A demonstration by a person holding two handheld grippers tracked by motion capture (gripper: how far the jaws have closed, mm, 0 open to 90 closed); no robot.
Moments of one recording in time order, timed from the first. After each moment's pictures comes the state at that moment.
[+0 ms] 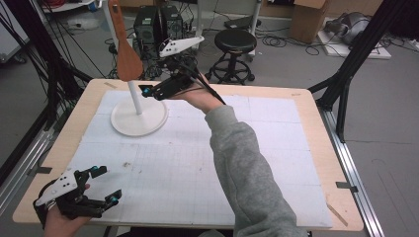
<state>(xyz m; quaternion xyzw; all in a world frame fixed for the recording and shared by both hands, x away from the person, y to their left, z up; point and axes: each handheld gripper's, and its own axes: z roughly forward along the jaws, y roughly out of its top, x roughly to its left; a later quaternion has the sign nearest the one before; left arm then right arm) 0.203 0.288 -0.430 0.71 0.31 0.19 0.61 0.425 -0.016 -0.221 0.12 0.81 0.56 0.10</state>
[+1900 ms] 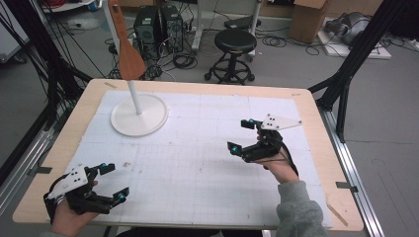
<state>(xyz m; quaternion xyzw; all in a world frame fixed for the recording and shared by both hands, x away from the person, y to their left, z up) 0.218 0.272 -0.433 0.72 0.30 0.17 0.60 0.336 -0.225 -0.359 0.24 0.76 0.60 0.10</state>
